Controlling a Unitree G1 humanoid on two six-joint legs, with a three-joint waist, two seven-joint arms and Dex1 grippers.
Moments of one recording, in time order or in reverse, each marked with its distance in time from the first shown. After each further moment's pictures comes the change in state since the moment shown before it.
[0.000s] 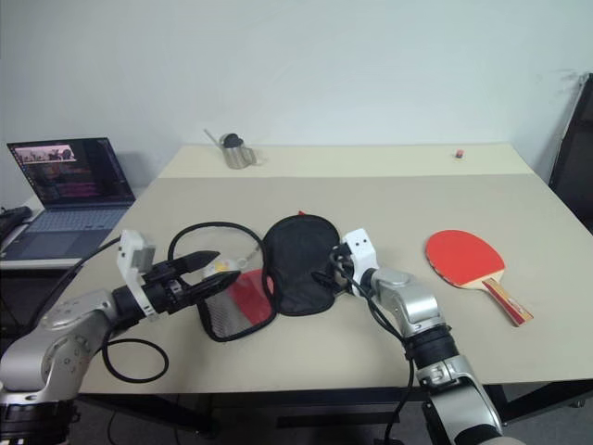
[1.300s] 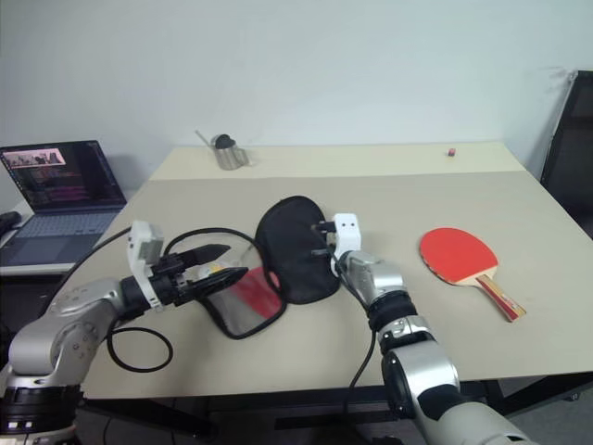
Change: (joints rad) left arm -0.090 -0.007 -0.088 0.020 0.022 -0.030 -0.074; right arm -0.285 0.146 -0.272 0.459 0.012 -0.100 -0.259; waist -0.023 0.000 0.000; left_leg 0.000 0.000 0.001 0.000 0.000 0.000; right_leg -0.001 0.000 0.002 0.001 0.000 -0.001
